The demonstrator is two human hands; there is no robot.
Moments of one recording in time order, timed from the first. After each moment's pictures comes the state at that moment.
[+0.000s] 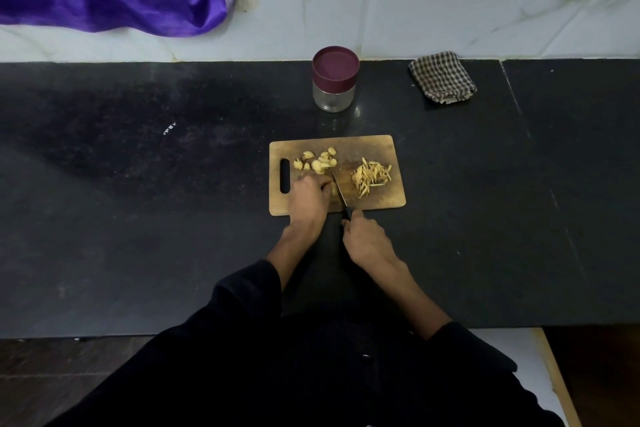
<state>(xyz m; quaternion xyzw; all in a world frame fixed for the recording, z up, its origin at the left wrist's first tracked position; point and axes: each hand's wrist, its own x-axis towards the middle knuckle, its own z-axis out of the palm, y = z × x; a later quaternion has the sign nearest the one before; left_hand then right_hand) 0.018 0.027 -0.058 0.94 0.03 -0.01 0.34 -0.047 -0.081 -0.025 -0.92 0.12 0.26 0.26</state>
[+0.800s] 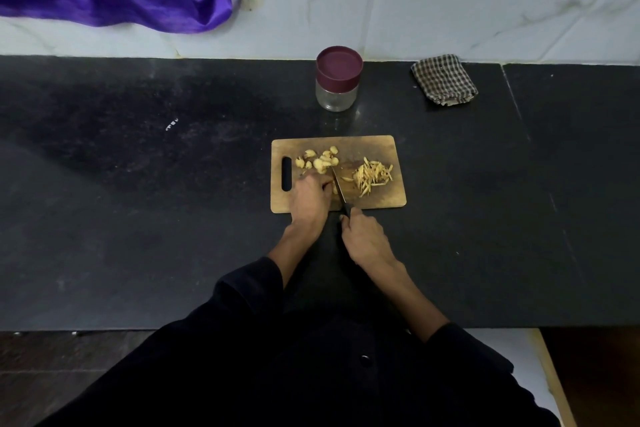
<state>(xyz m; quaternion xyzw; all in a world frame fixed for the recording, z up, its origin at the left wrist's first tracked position) 0.016 0.028 -0.057 0.94 0.03 -0.01 0.33 -0.048 -0.077 -0.023 -0.93 0.11 0.23 0.27</state>
